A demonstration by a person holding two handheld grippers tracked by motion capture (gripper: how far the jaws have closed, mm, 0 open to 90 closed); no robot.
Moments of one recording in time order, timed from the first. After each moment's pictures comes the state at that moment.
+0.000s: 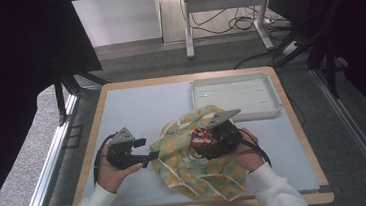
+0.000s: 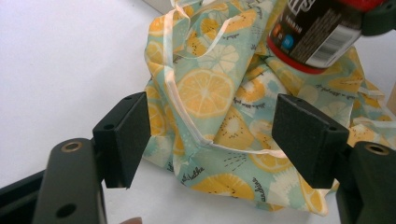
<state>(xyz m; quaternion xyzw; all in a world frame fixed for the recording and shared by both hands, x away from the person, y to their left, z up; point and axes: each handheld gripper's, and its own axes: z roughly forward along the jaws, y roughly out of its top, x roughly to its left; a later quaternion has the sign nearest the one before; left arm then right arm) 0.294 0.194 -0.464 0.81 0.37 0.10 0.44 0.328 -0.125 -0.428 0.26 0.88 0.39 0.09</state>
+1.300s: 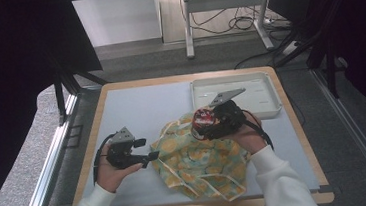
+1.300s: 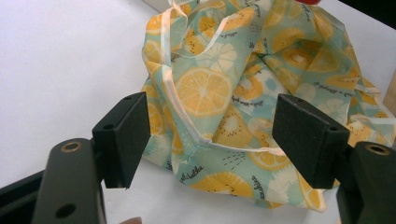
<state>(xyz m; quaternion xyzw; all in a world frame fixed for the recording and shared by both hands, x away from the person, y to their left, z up) 0.295 0.195 -0.464 0.81 0.37 0.10 0.44 0.358 -0.131 -0.390 0.27 0.87 0.40 0.11</state>
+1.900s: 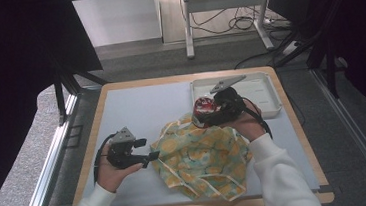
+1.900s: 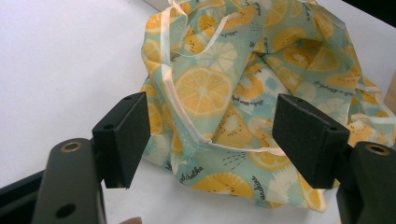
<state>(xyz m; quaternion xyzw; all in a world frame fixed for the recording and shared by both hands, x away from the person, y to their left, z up) 0.295 0.194 -0.464 0.82 0.37 0.10 0.44 0.387 -0.133 -0.377 0.29 0.86 0.40 0.12</state>
